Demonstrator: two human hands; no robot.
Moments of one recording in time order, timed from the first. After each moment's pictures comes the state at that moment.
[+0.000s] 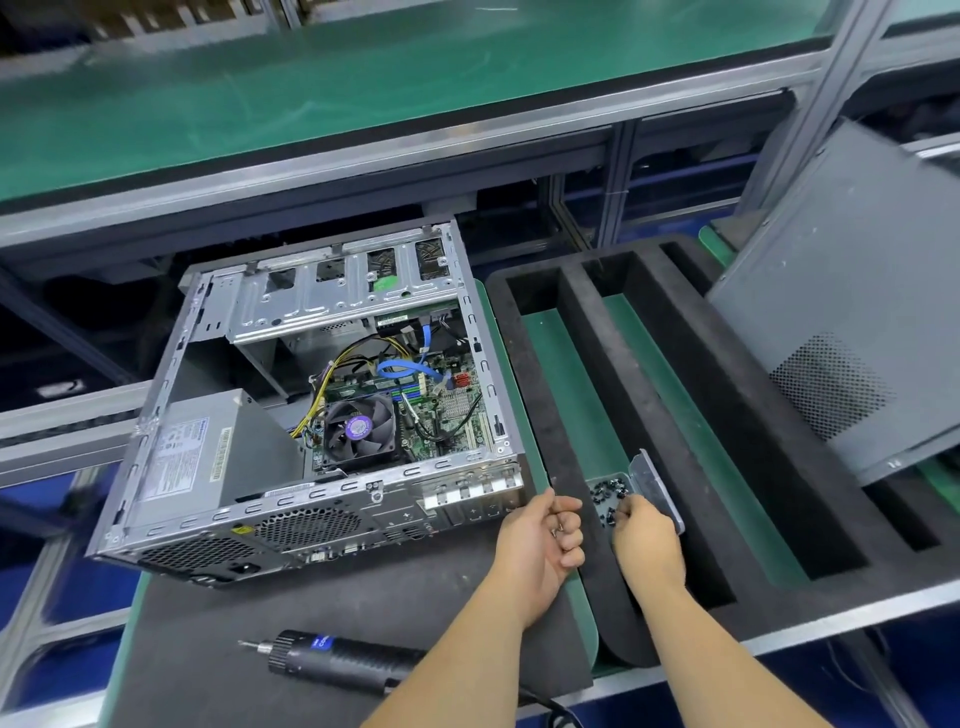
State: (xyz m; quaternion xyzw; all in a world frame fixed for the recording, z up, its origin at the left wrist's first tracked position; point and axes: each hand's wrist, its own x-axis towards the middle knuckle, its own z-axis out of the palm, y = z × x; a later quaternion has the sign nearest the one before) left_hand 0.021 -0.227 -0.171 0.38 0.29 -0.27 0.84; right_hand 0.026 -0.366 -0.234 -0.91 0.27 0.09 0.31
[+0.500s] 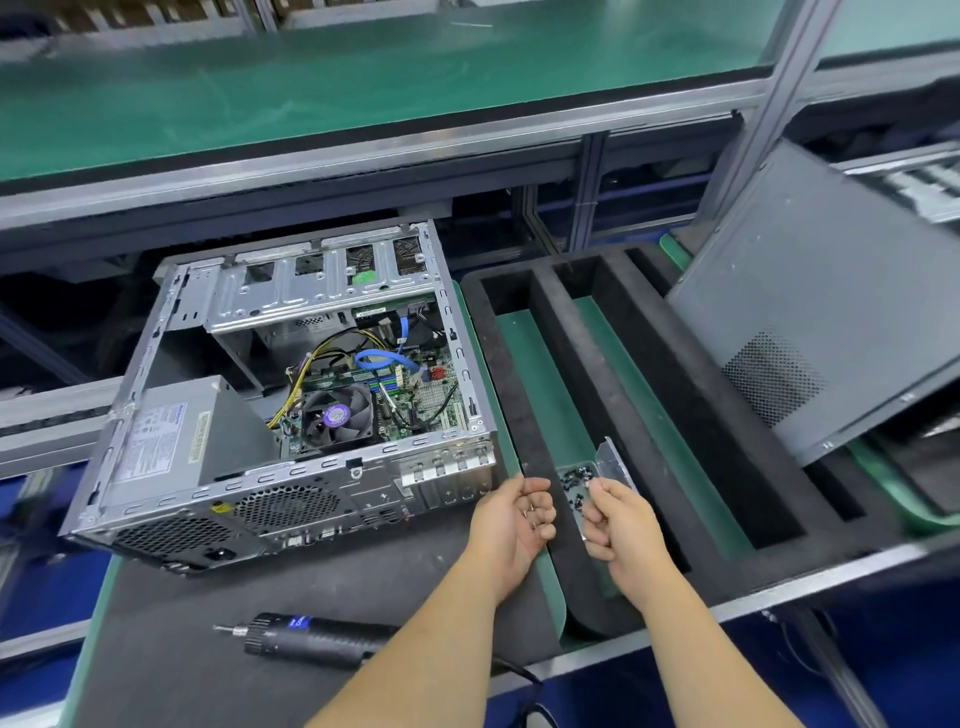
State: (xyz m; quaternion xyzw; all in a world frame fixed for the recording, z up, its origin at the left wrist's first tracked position) left_hand 0.019 -0.228 -0.166 0.40 0.28 -0.25 0.84; right_hand -0.002 -0.372 -0.188 -0.56 0.28 0.09 0.78
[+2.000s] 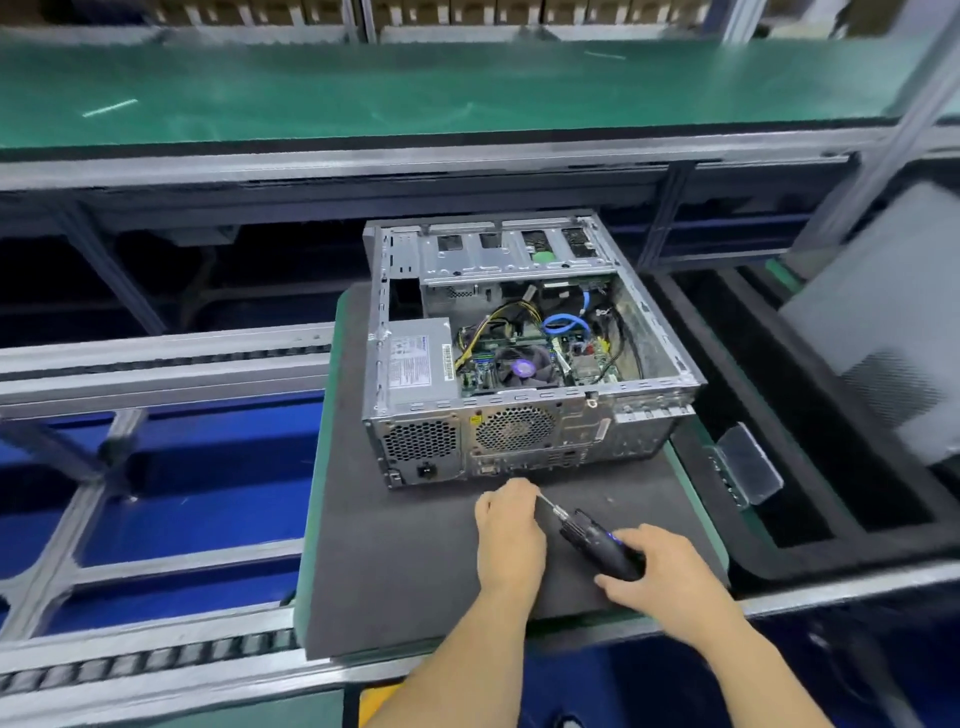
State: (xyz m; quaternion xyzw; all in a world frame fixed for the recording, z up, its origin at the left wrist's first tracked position) left_hand -0.065 -0.031 -0.191 0.91 0.08 0.00 0.41; right_hand -0.107 -0.215 -0.143 -0.94 0.01 0.17 0.28
